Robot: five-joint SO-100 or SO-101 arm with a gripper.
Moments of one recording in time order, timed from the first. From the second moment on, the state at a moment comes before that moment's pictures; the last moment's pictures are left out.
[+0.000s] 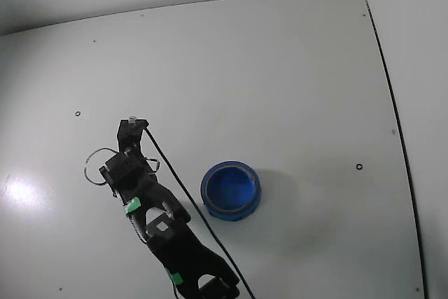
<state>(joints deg) -34.4 75.8 85.9 60.9 -35.0</state>
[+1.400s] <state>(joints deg) 5.0 120.9 137.0 43.4 -30.8</state>
